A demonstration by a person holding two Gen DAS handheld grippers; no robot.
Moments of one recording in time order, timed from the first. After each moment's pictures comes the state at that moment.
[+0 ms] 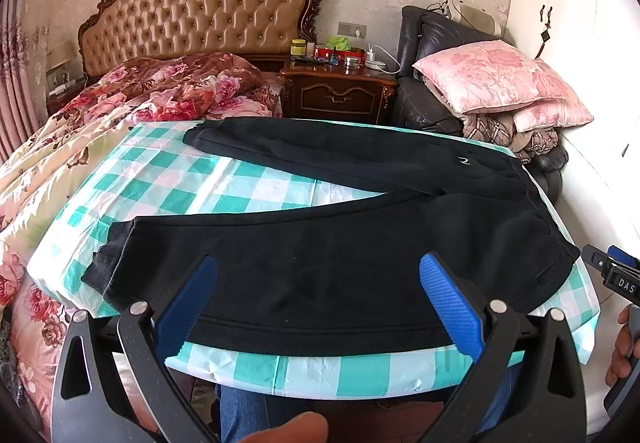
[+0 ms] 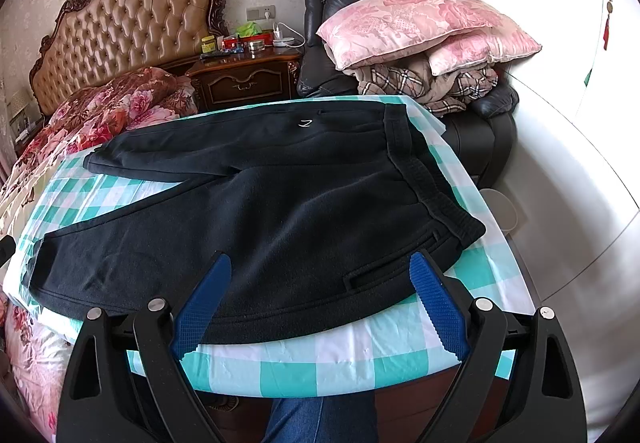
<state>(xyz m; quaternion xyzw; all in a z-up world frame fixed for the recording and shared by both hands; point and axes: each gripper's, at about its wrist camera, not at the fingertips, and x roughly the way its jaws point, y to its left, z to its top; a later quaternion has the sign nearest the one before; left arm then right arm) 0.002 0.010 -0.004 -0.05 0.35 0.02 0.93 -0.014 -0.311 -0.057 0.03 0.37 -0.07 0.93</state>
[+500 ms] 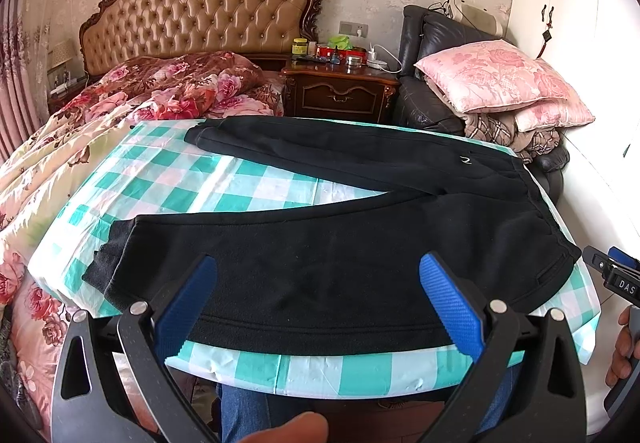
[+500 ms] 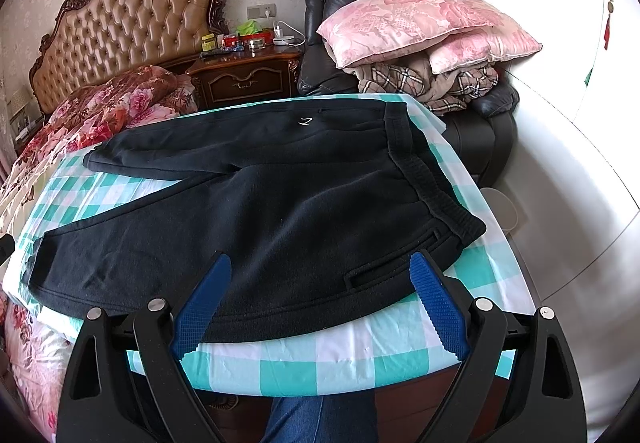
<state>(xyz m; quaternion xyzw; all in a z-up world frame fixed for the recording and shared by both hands) 0.001 0.011 -0.005 -0.04 0.35 0.02 0.93 -0.014 -0.310 -0.057 0.03 0.37 -0.07 0.93</state>
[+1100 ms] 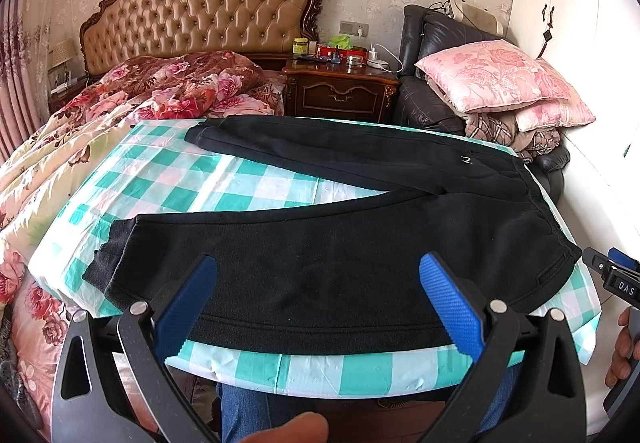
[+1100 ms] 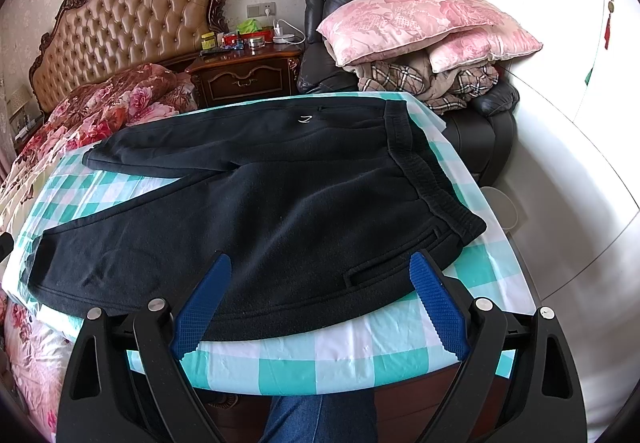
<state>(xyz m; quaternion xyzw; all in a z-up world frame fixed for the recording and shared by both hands) 0.002 0.013 -0.005 -0.04 0.35 0.02 0.93 -0.015 -0.309 -0.061 0.03 0.37 -0.07 0.92</state>
